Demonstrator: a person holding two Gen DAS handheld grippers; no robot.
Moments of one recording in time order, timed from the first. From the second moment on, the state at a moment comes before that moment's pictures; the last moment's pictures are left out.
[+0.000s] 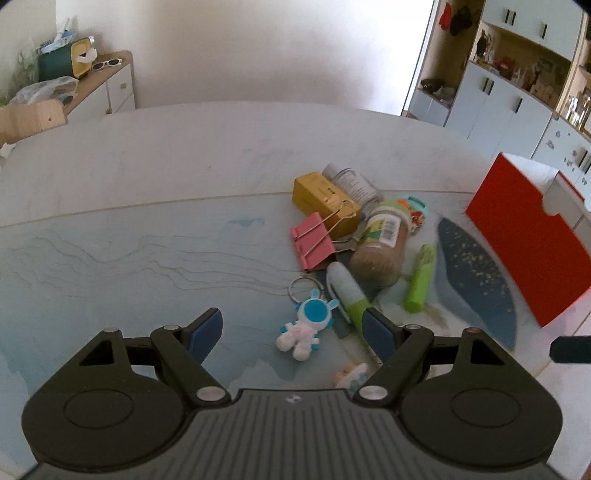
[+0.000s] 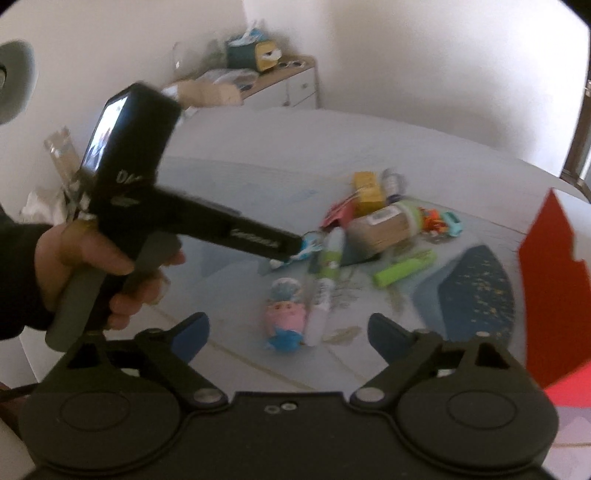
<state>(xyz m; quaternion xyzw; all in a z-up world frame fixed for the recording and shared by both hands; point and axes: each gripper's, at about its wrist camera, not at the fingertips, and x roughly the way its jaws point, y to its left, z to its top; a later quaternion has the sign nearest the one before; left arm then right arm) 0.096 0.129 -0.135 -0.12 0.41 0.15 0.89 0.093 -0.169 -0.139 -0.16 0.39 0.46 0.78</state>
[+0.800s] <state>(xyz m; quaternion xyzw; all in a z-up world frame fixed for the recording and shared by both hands) 0.106 0.134 -0.166 -0.09 0.40 0.13 0.90 0.092 -0.115 -0.188 -0.25 0.38 0.47 0.76</state>
